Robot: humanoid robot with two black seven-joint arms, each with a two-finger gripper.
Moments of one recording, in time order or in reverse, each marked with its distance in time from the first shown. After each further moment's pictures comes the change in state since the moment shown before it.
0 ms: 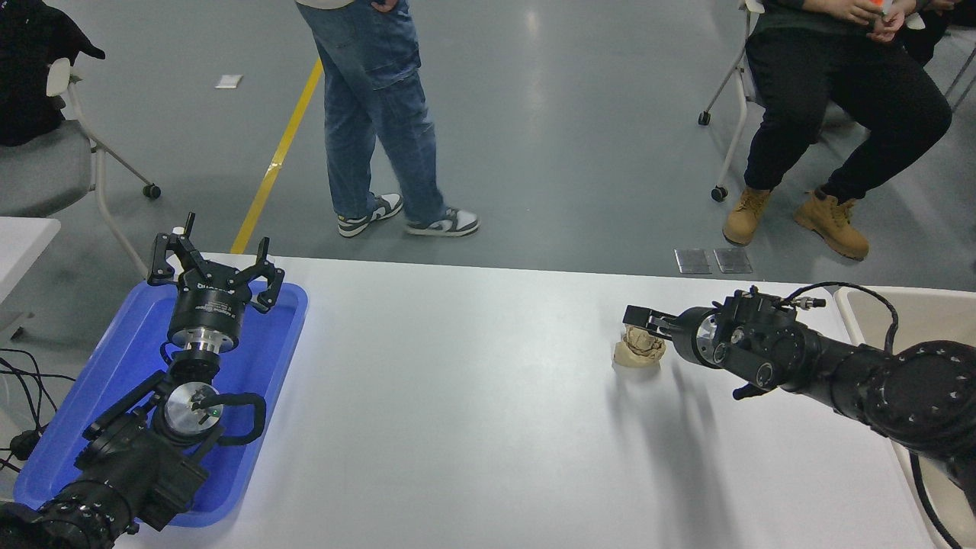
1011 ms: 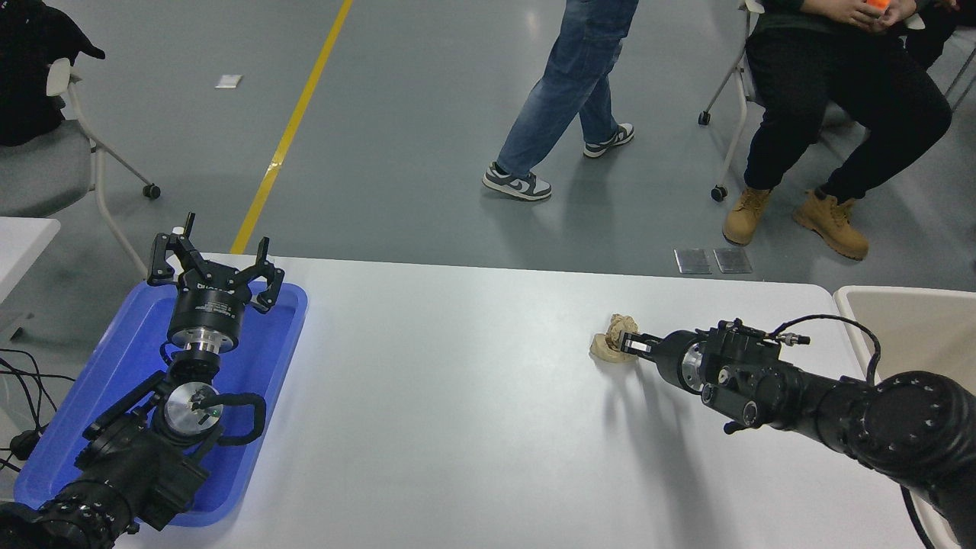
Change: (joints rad) left arm 0.000 0.000 0.000 0.000 0.000 0.000 0.000; right arm -0.080 0.032 -0.016 -0.007 -0.133 -0.157 0.151
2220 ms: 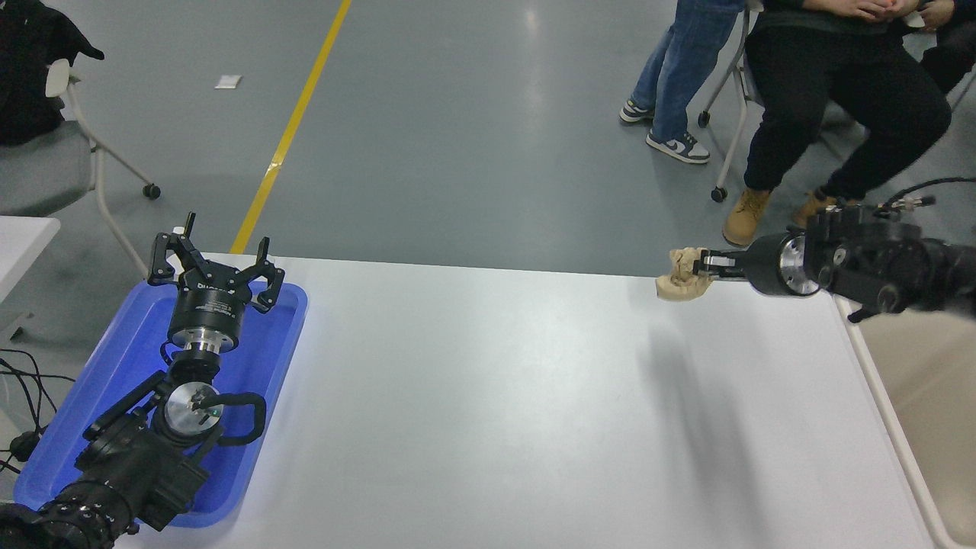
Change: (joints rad) left arm 0.000 0.000 0.000 0.000 0.000 0.000 0.000; right arm 0.523 -0.395 -0.098 0.321 -0.062 0.392 0.021
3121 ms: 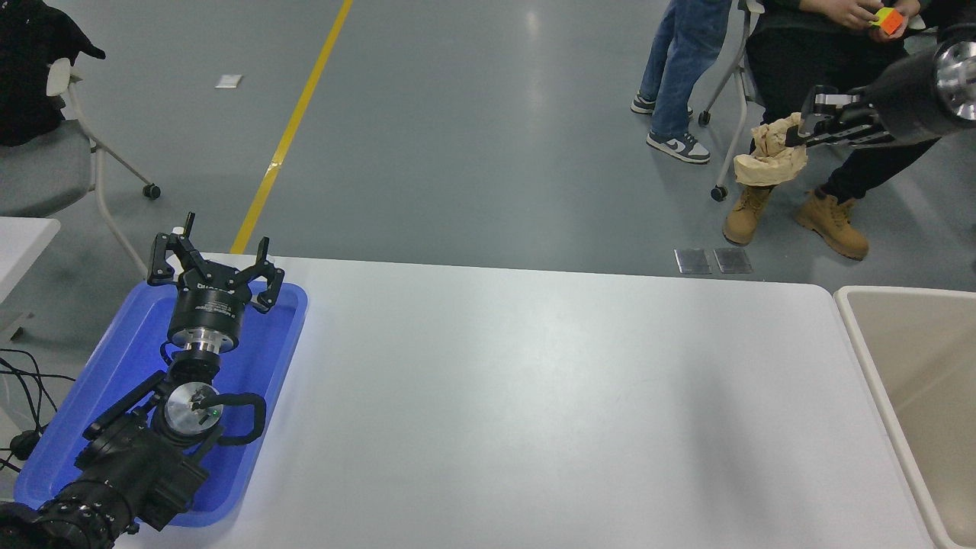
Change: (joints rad) left arm 0.000 0.000 0.000 0.000 0.000 0.000 0.000; right arm 0.422 -0.147 -0.109 0.038 -0.005 0.352 -0.001
